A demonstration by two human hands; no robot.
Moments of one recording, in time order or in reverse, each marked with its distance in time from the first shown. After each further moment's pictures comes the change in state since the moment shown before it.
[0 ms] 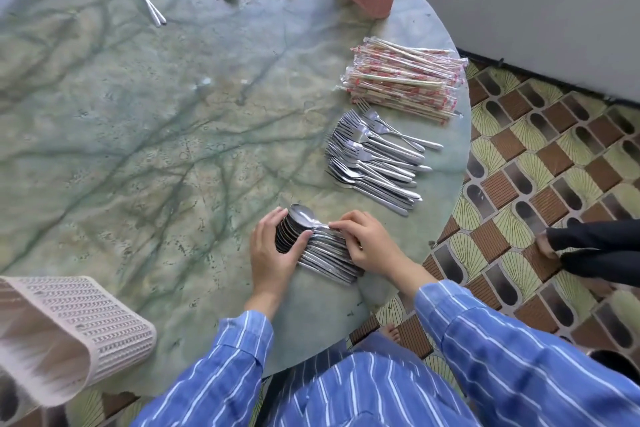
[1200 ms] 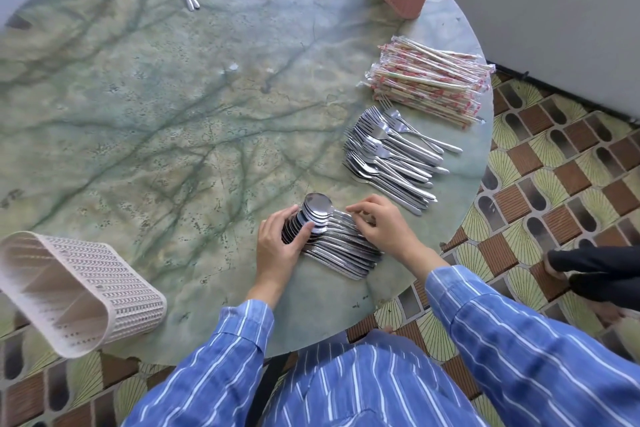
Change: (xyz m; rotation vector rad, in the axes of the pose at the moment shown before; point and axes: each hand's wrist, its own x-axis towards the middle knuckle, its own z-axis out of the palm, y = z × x) left_hand -0.011 0.005 -0.019 -0.024 -0.039 -0.154; right_hand 0.016 -0.010 -0.023 0.067 -0.052 0.110
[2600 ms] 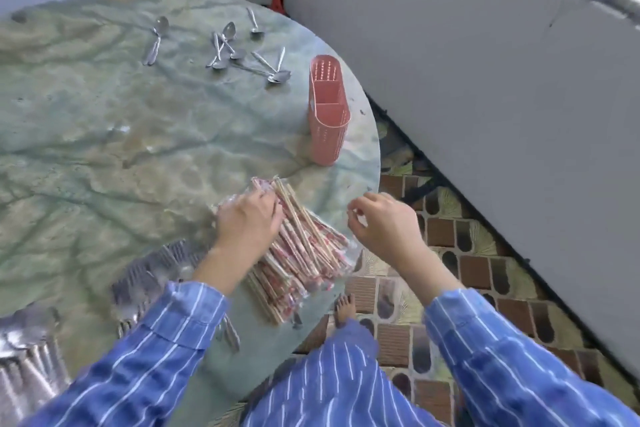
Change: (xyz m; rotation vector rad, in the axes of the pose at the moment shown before) left_hand 0.284 0.310 0.260 0.858 0.097 -0.179; right_hand 0.310 0.194 -0.385 -0.597 0.001 -0.536
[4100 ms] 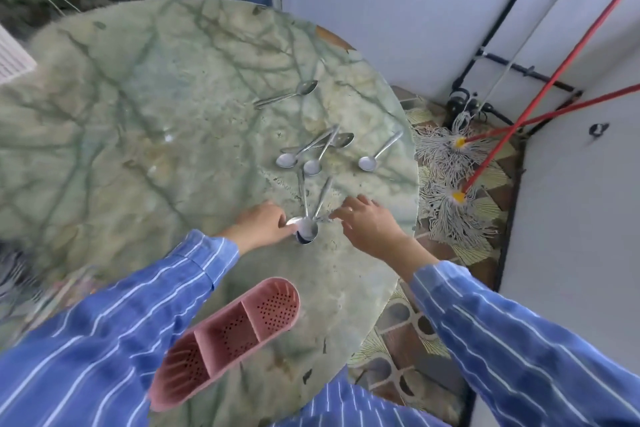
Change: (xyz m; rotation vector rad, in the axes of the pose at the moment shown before) left_hand 0.409 -0.028 0.061 -0.380 -0.290 -1.004; right_hand 0.603 0.072 0.107 -0.076 -0.520 -1.254
